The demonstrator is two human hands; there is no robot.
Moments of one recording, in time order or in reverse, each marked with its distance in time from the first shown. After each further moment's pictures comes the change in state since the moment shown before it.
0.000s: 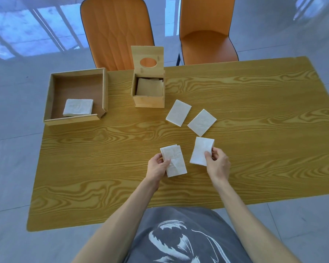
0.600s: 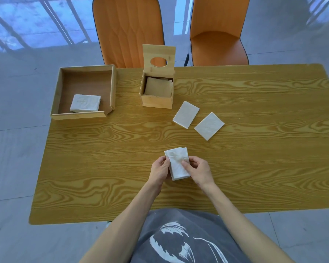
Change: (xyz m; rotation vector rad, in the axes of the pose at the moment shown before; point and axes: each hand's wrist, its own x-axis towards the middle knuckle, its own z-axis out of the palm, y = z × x) left_hand 0.002 -0.007 -0.004 -0.036 0.000 0.000; right_hand -0.016 -0.002 0.044 0.074 -0.495 -0.064
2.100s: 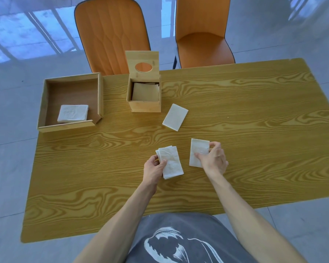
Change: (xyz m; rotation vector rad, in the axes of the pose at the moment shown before) left_hand 0.005 0.015 0.007 -0.060 0.009 0.069; right_hand 0.031 -0.013 -0.049 -0.427 0.493 0.184
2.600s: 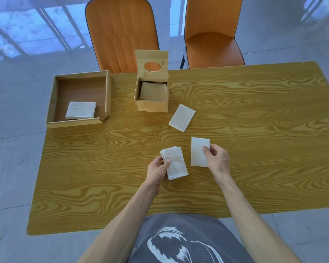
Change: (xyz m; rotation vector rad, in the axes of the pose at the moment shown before) left_hand 0.003 -0.002 -0.005 -0.089 -0.027 -0.096; right_hand -0.003 -0.006 -0.010 0.415 -0.165 -0.114
